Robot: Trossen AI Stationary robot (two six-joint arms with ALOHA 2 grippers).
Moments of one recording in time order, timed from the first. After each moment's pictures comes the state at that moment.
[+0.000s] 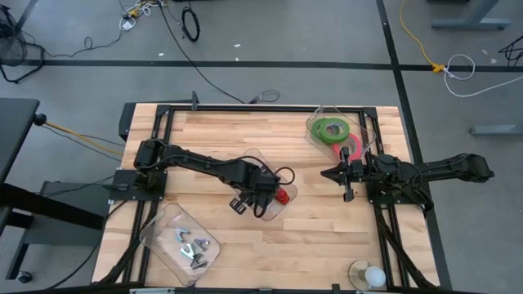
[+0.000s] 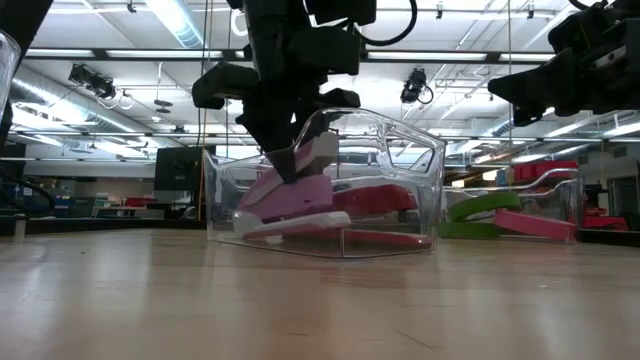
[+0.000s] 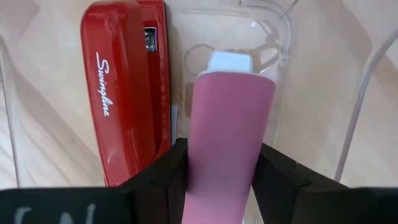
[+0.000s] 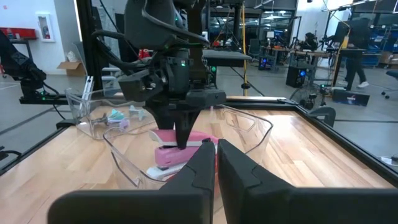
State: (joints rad) left arm -0.13 1.98 1.56 -0.88 -0.09 0.62; right arm 0.03 0.39 0.02 0.38 0.02 -0.04
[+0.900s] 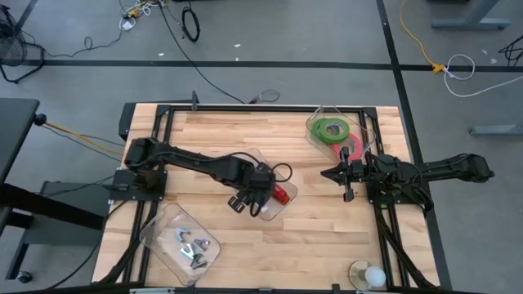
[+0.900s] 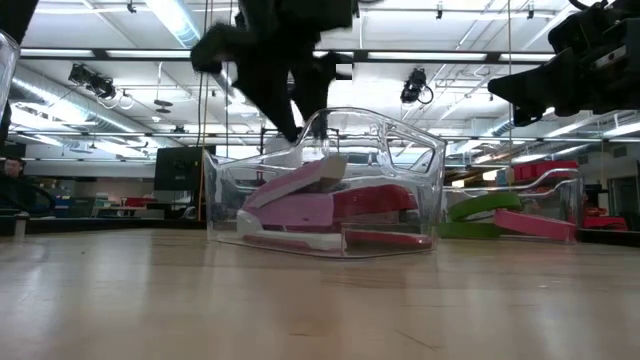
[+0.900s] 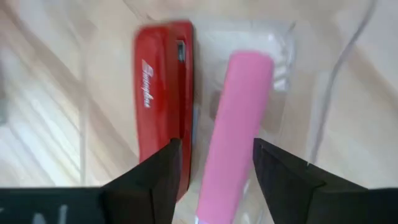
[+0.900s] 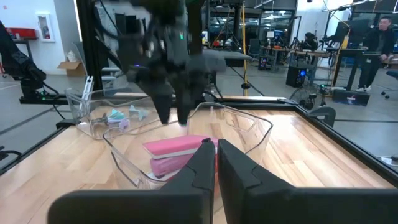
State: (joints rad) left arm -0.15 1.89 1.56 -0.89 -0.13 0.60; right arm 0.03 0.39 0.02 0.38 0.02 -0.04
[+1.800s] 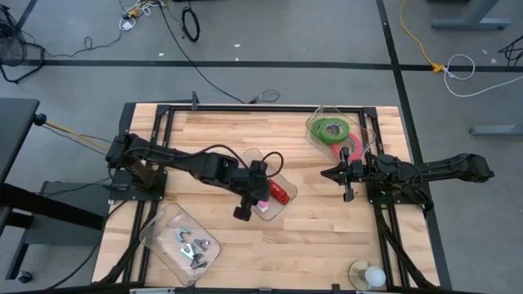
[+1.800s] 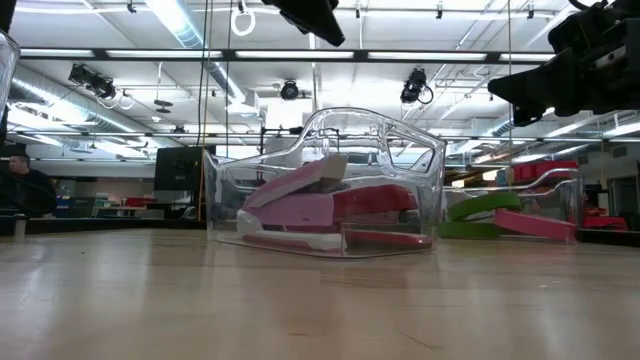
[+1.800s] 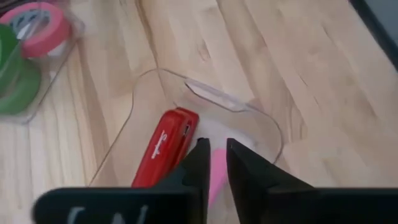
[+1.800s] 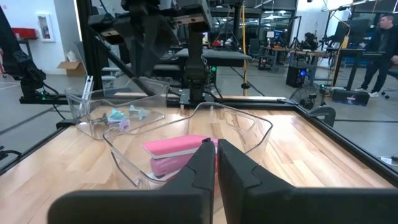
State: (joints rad) left arm -0.20 1.73 1.56 -0.73 -0.08 0.19; right arm 0.03 0.39 0.02 0.38 0.02 -0.04
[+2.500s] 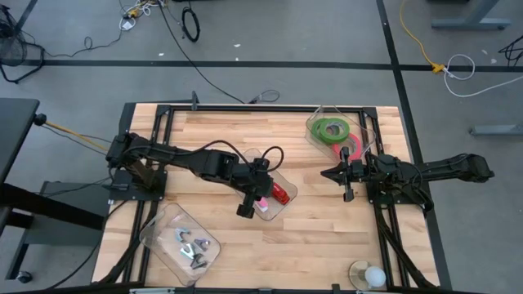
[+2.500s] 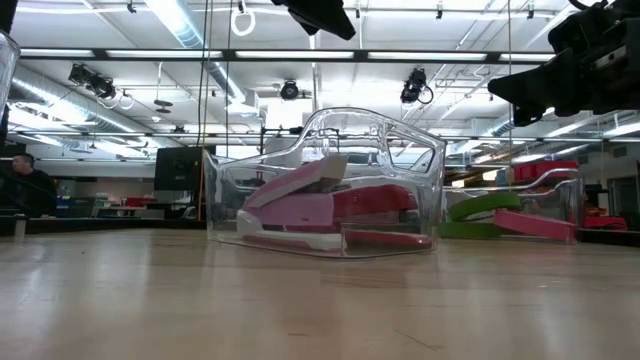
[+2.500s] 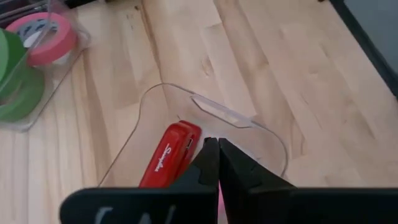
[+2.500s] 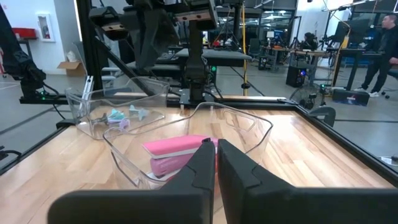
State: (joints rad) left arm -0.17 1.72 1.56 -0.68 -0.04 0.17; right arm 0.03 0.39 0.02 0.38 0.02 -0.04
